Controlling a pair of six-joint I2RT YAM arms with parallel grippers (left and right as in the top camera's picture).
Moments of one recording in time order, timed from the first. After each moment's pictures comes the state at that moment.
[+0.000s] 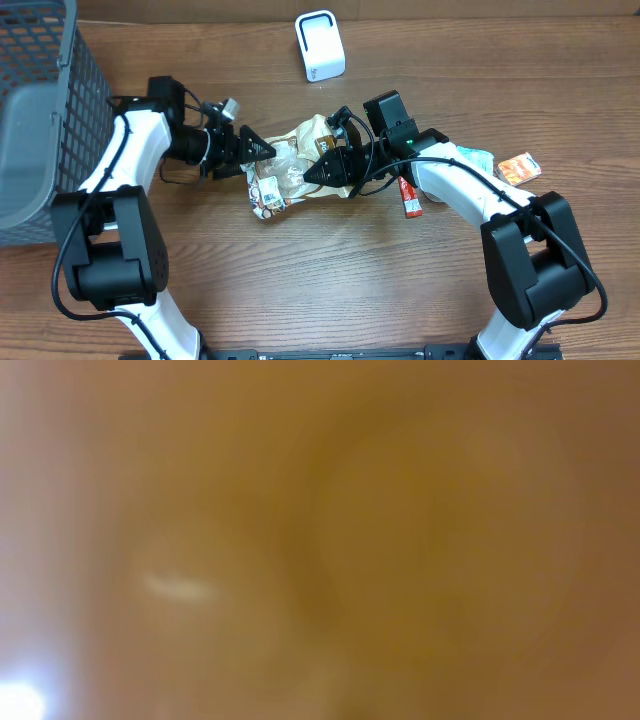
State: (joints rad) left arm 0.08 1.96 1.42 -1.03 0.89 0.03; right arm 0.44 1.87 1.21 -0.37 -0.88 0.30
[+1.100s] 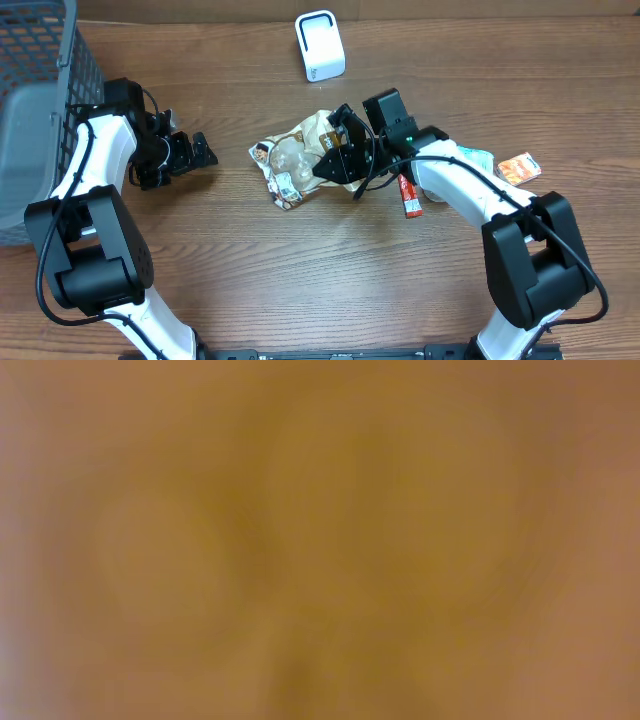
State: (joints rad) left arm 0.23 1.96 1.42 -0.96 0.28 -0.08; right arm 0.44 1.87 1.25 -0.42 -0.67 0.15
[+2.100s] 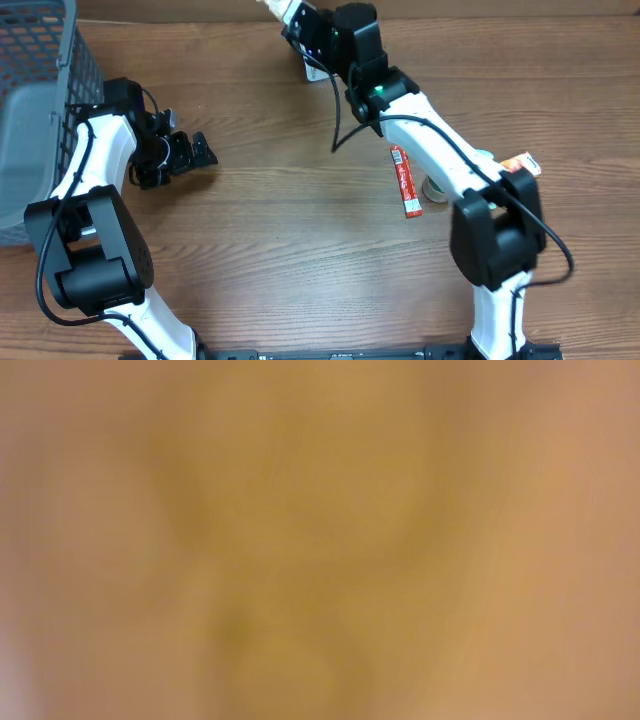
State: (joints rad) left arm 0.23 1.96 1.42 -0.96 0.27 -0.08; right arm 0.48 2.12 1.76 0.06 0.09 -0.76
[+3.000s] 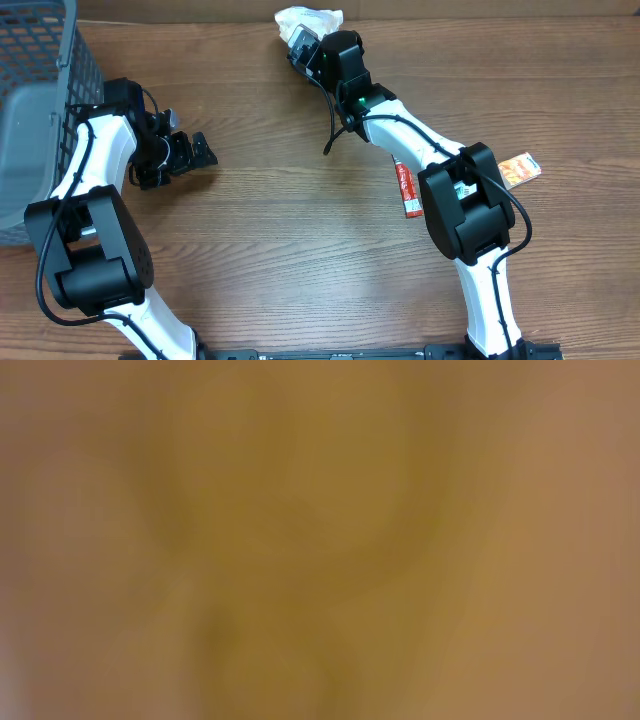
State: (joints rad) left arm 0.23 1.96 1.42 -0.96 0.27 -0.08; right arm 0.48 2.31 1.76 0.11 0.22 -0.78
